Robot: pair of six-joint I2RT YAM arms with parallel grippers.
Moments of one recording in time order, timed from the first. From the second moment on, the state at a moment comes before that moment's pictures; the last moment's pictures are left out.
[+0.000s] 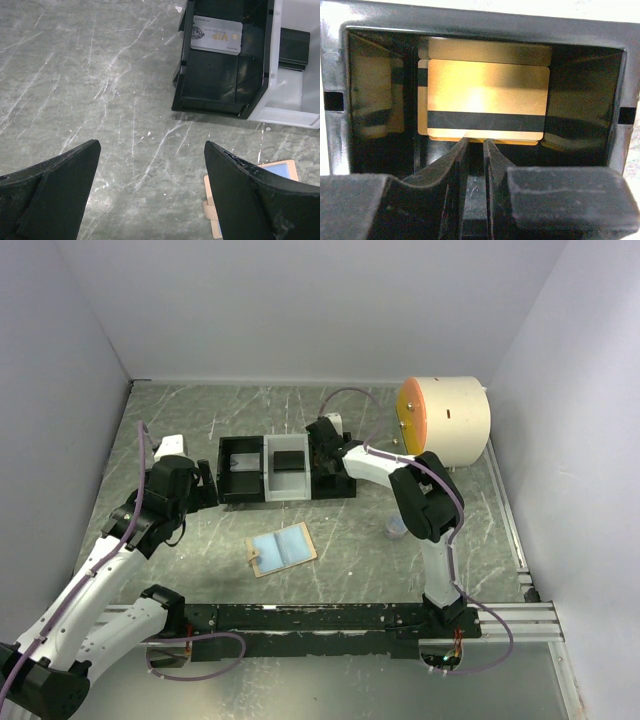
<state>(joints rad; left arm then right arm) -0.42 0.83 0.82 -0.68 -0.44 -0.43 0.62 2.08 1.40 -0.24 0.36 0.35</state>
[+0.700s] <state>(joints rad) -0.42 0.84 0.82 -0.68 -0.44 -0.43 0.62 1.56 1.14 -0.16 0.16 0.33</state>
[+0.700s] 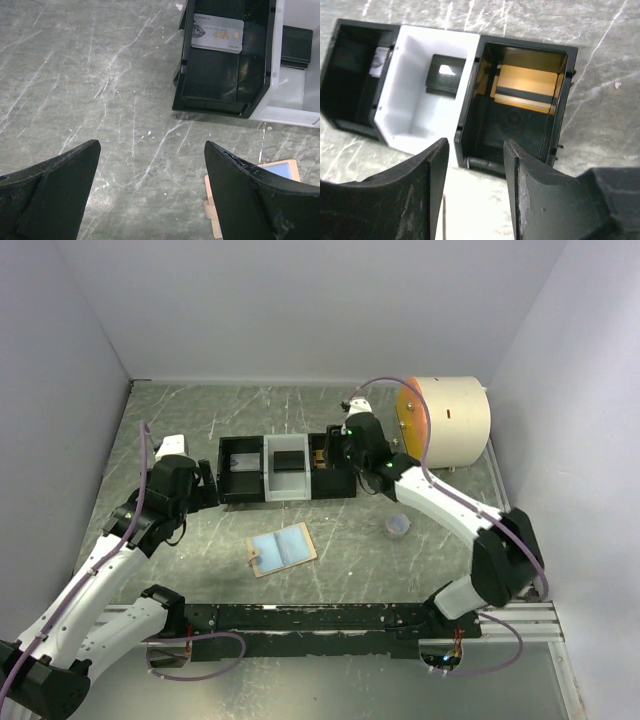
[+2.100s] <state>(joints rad) -0.42 0.82 0.82 -0.68 -0.45 -0.45 1.06 1.67 0.96 -0.22 0.20 0.50</state>
